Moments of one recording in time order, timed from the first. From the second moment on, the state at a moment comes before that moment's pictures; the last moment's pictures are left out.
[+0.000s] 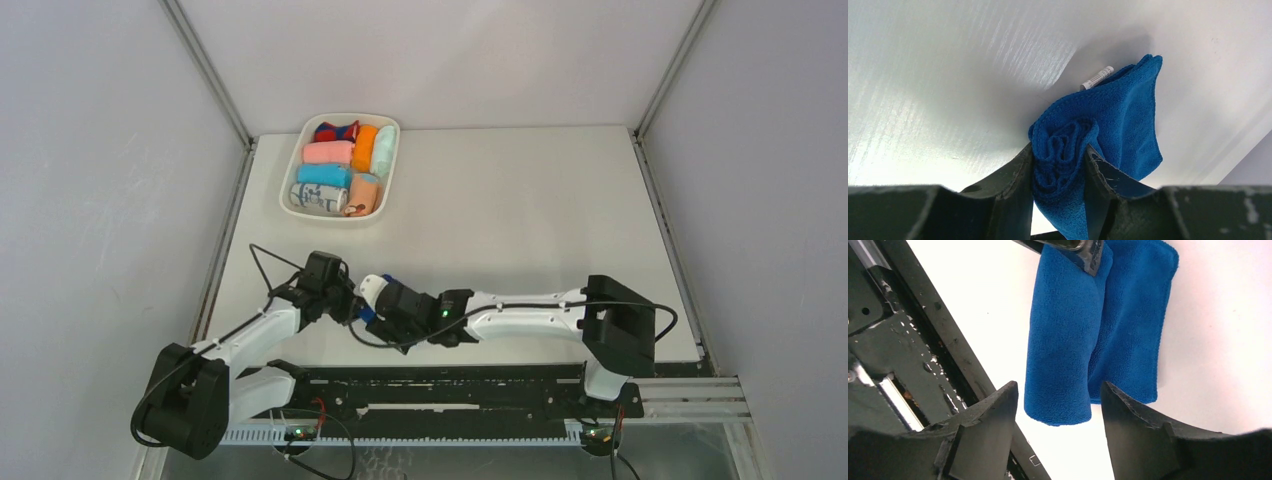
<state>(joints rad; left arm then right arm) -0.37 1.10 0.43 -0.35 0.08 -1.10 1.27 1.69 1.15 -0.35 0.15 0.12</state>
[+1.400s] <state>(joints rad) -0.34 0.74 0.45 -0.54 -0.04 -1.14 1.01 1.89 1.16 -0.22 -0.45 0.13</state>
